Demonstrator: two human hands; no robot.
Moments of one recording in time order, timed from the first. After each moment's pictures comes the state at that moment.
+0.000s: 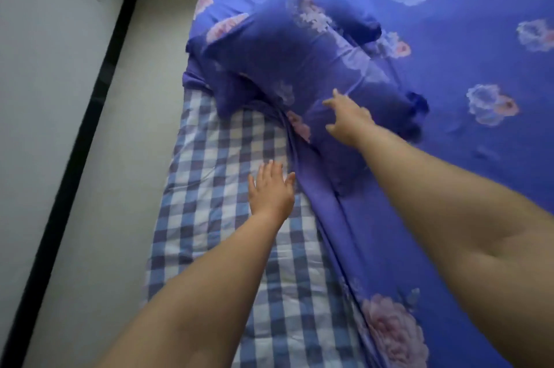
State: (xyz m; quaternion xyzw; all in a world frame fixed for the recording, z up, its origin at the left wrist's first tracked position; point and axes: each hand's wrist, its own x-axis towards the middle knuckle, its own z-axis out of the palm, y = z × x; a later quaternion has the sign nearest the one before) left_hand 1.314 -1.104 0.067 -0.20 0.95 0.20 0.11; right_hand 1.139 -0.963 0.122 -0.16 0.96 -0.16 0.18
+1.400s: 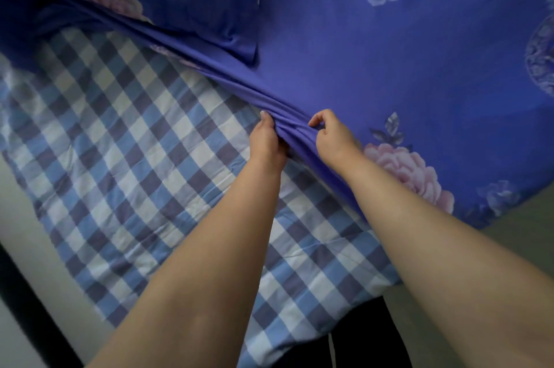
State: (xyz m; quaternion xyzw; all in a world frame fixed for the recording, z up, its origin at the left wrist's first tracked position) left_hand 1.369 -0.944 -0.162 -0.41 0.51 0.71 0.26; right_hand 1.423 -0.832 -0.157 0.31 0.83 -0.40 0.23
